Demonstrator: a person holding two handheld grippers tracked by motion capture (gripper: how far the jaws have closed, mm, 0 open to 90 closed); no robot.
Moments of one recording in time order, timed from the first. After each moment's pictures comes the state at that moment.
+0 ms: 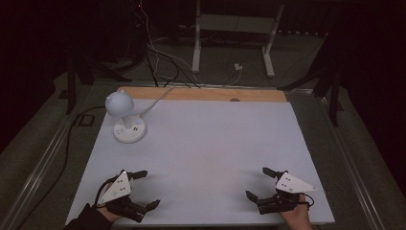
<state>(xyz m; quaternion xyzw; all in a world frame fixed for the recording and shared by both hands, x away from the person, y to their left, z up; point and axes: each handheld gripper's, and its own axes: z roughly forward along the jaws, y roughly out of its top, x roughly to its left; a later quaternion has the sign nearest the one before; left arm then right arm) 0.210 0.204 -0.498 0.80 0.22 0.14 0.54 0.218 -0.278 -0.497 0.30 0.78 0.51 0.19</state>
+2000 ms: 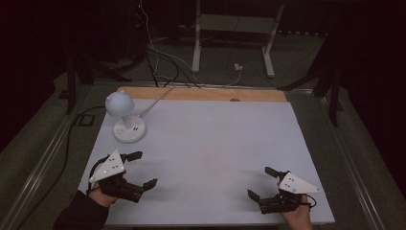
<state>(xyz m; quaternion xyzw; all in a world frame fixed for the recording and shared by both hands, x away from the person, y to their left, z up) 0.238 0.211 -0.443 0.78 0.26 0.16 0.54 0.215 -0.282 -0.495 0.31 0.77 0.53 0.20</state>
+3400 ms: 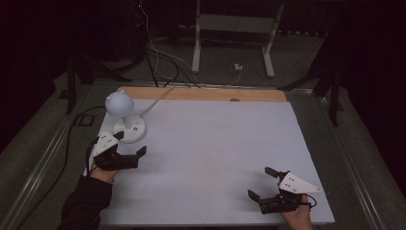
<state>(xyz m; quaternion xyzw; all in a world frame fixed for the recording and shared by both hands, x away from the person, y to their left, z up) 0.299 0.236 -0.462 0.72 0.41 0.26 0.50 0.216 -0.283 -0.495 0.31 0.77 0.53 0.19</state>
